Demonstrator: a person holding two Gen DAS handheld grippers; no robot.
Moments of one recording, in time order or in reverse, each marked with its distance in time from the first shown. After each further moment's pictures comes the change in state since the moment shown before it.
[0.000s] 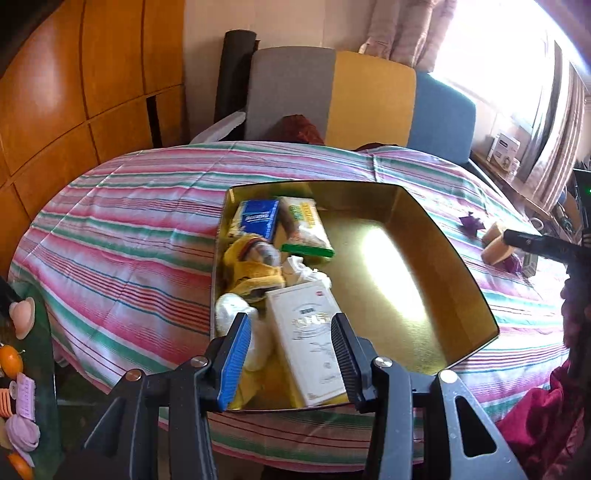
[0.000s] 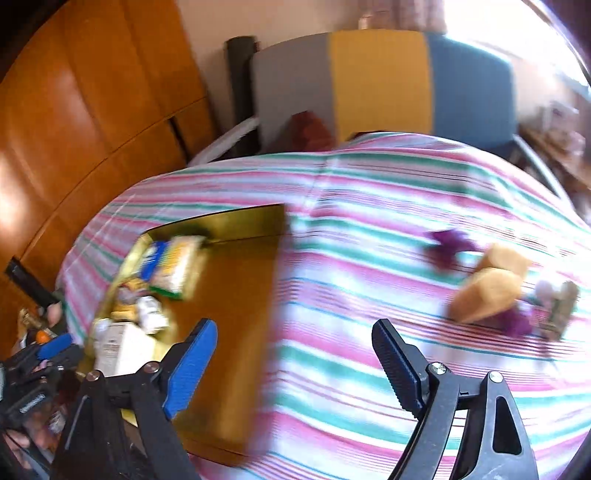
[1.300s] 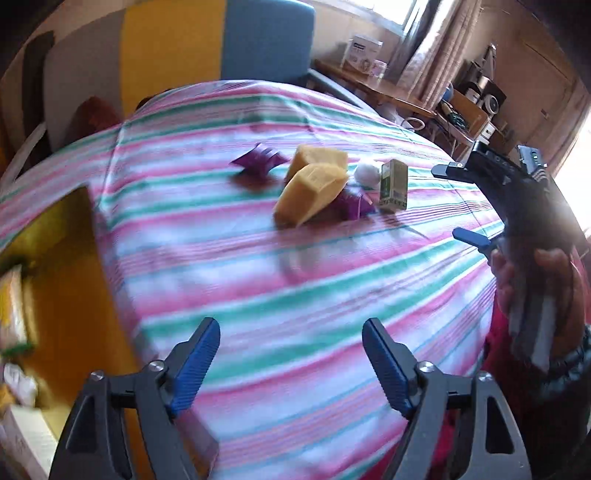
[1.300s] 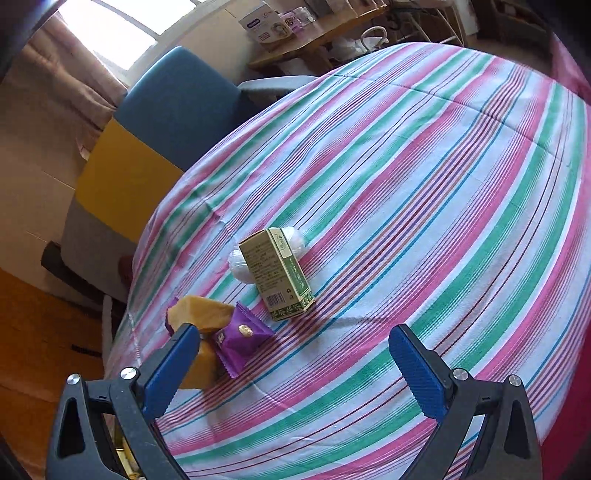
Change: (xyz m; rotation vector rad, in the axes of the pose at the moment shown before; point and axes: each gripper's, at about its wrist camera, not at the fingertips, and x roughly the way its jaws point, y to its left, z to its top) left arm 0.085 -0.276 0.042 0.373 0.249 -0.418; right arm -0.070 -0.286 -0.063 0.965 -0.134 -0.178
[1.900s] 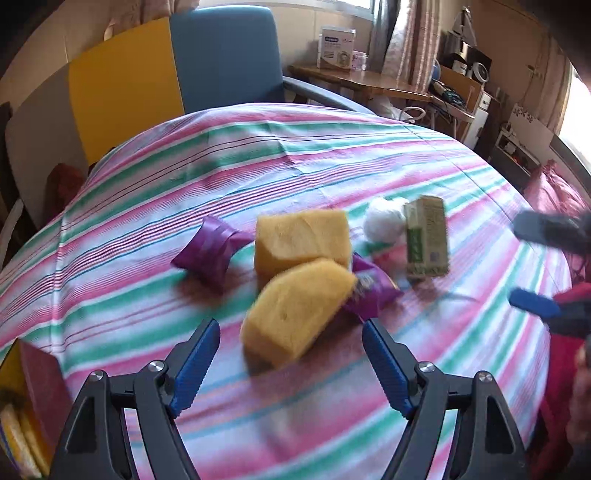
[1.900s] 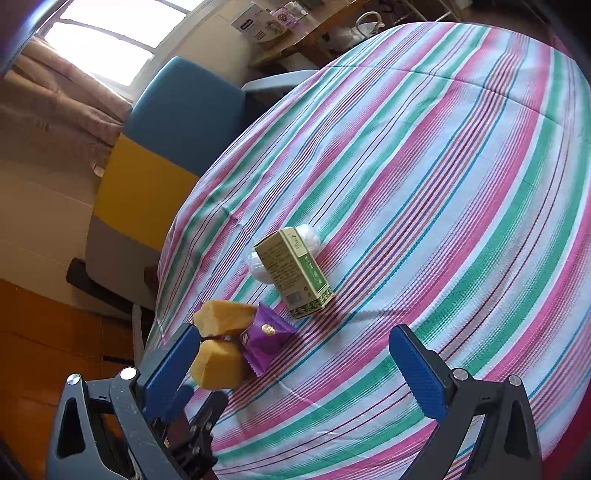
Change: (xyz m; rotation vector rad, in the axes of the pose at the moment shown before) left arm 0.103 -0.035 0.097 0.149 -0.045 0.092; right arm 0.000 -0.008 0.002 0.070 0.029 0.110
